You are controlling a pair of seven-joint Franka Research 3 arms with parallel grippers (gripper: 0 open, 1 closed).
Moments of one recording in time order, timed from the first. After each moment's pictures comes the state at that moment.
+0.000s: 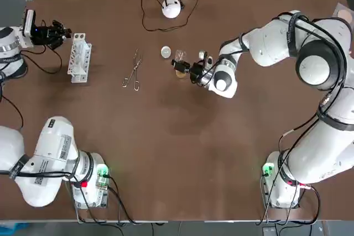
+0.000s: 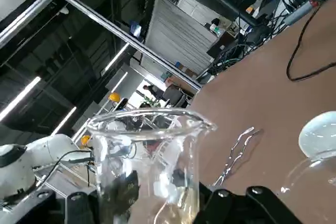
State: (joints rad) left arm 1.42 0.94 -0.91 -1.75 -0.62 1.58 2.21; right arm 0.27 0.56 0.56 -2.20 2.67 2.07 -2.24
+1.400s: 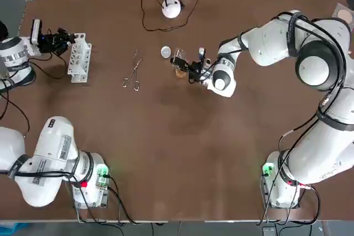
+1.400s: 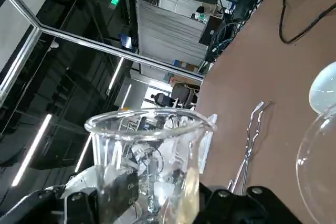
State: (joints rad) left arm 1.41 1.06 -0.89 -1.72 -0.57 1.64 2.22; right arm 0.28 0.57 0.56 -2.18 2.67 2.07 -1.95
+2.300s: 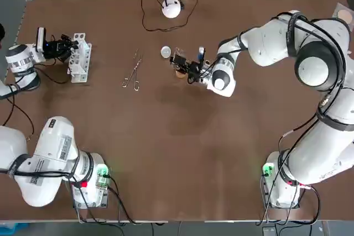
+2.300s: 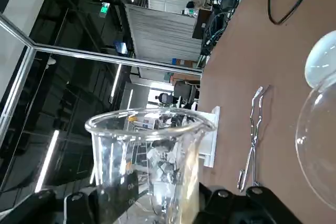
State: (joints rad) left arm 1.39 1.16 -0.86 -1.66 -0.53 1.64 2.29; right arm 0.29 0.57 0.55 -2.18 2.66 2.08 -1.81
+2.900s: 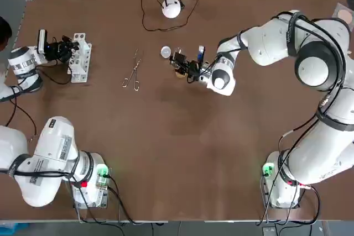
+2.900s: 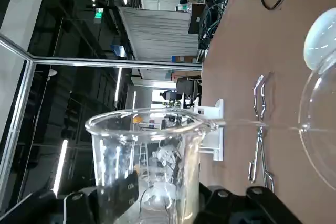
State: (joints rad) left arm 1.39 1.20 -0.85 -1.64 -0.53 1.62 2.29; right arm 0.29 0.57 0.55 -2.17 2.65 2.08 -1.69
